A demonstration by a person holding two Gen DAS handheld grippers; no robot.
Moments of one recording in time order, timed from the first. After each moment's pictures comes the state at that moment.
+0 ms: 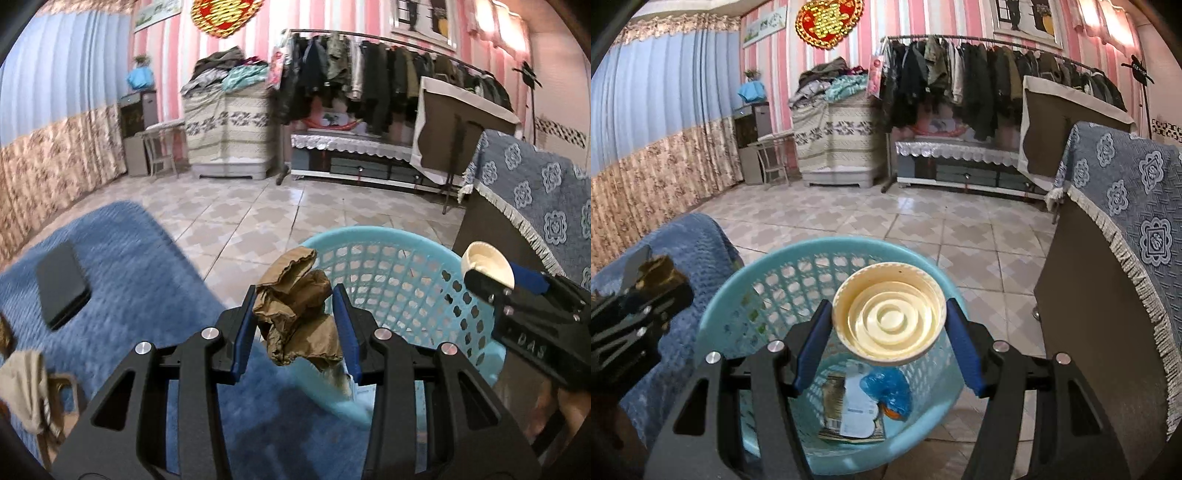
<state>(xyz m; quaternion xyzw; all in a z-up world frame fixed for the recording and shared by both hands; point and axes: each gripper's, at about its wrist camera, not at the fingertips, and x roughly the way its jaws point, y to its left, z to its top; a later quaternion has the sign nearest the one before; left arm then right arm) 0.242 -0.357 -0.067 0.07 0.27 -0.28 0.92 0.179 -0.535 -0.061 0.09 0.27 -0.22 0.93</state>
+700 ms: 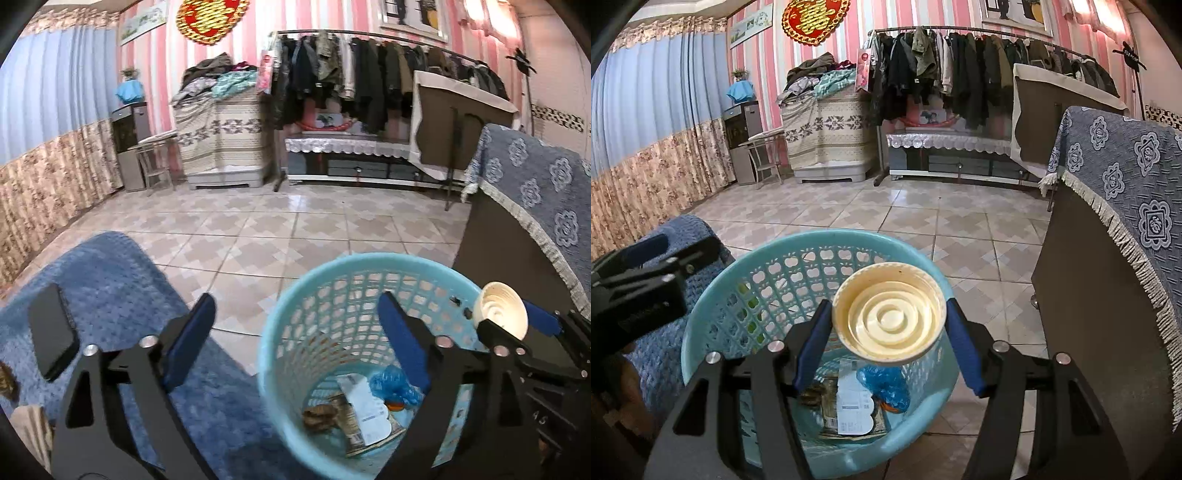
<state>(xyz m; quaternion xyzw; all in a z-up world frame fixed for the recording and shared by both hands) 0.276 -0.387 -0.050 0.10 0.26 -0.27 0.92 0.183 -0.547 -0.066 0.11 0.28 -0.23 0.93</state>
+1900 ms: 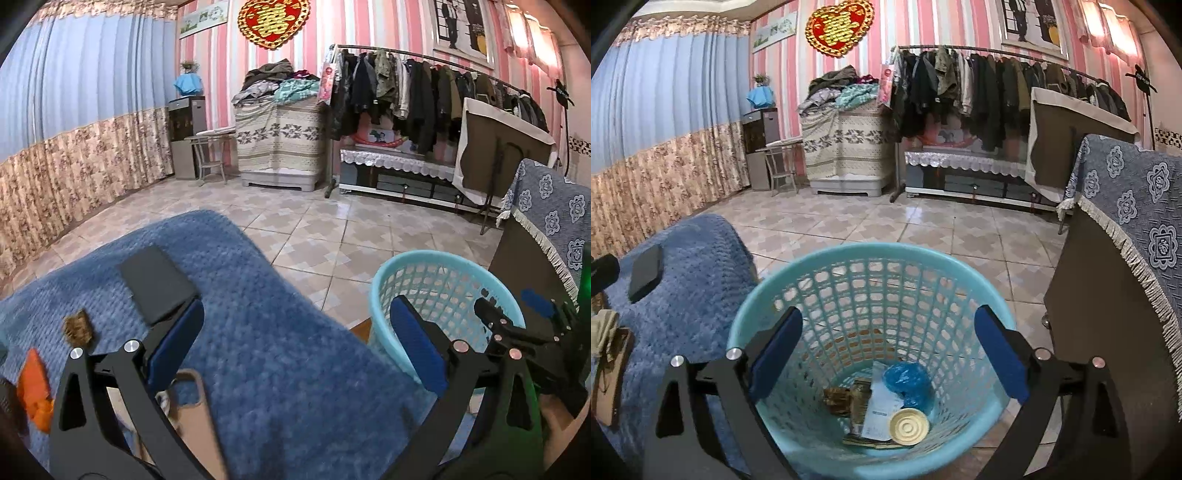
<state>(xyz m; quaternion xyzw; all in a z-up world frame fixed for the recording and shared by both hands) 0.233 -0.254 -0.014 0.05 0.26 -0.19 0.95 0.189 -0.494 -0.054 0.08 0.25 -0.20 0.94</state>
